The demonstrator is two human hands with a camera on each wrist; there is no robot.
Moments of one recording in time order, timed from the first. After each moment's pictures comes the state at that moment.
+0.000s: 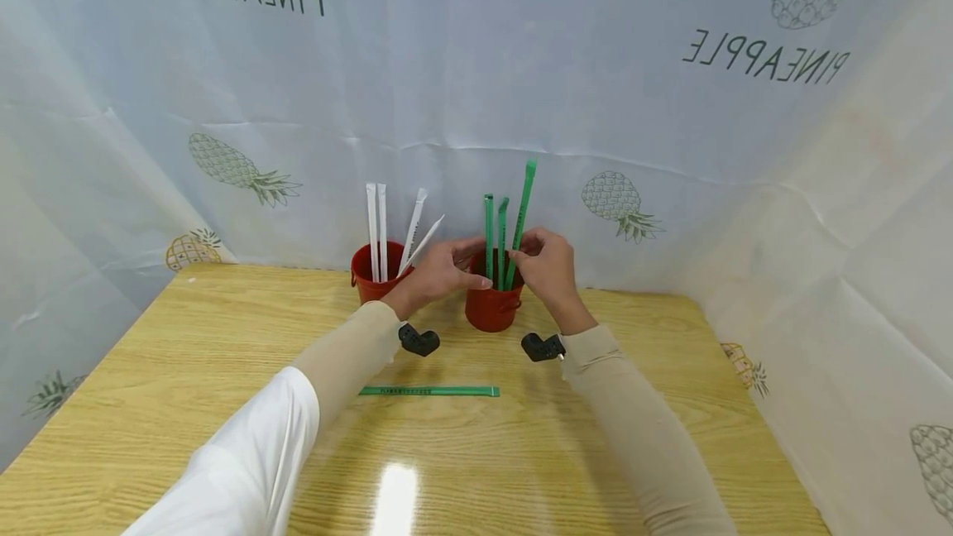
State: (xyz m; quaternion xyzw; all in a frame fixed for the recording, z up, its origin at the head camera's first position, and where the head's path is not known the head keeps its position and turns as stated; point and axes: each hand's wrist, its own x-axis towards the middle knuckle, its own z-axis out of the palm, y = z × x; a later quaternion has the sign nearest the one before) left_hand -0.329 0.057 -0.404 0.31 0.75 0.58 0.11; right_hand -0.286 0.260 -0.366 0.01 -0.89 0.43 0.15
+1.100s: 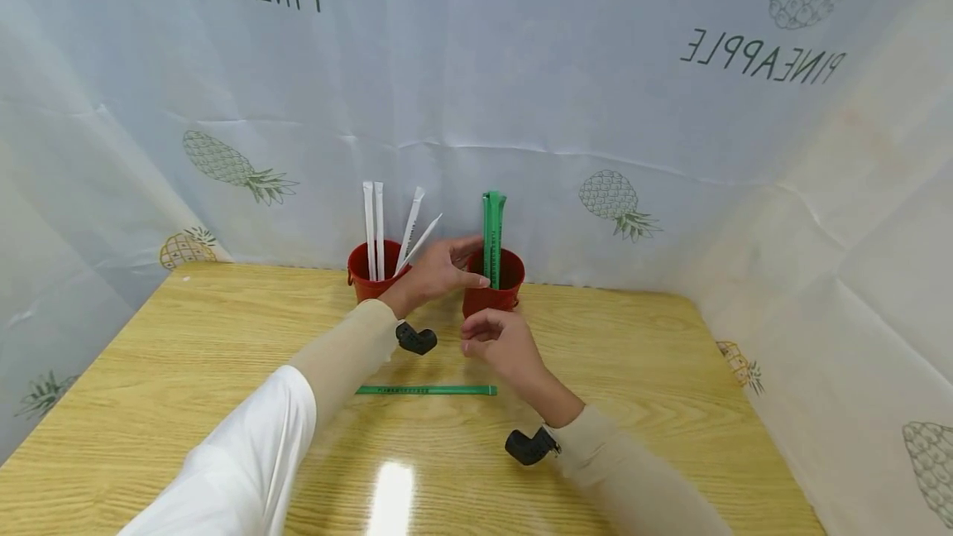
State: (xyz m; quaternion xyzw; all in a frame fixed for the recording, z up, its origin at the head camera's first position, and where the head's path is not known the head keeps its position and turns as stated) left_hand -0.329 0.057 -0.404 0.32 0.75 0.57 0.08; right_hand -0.197 0.216 -0.421 0.09 -0.82 0.56 -0.01
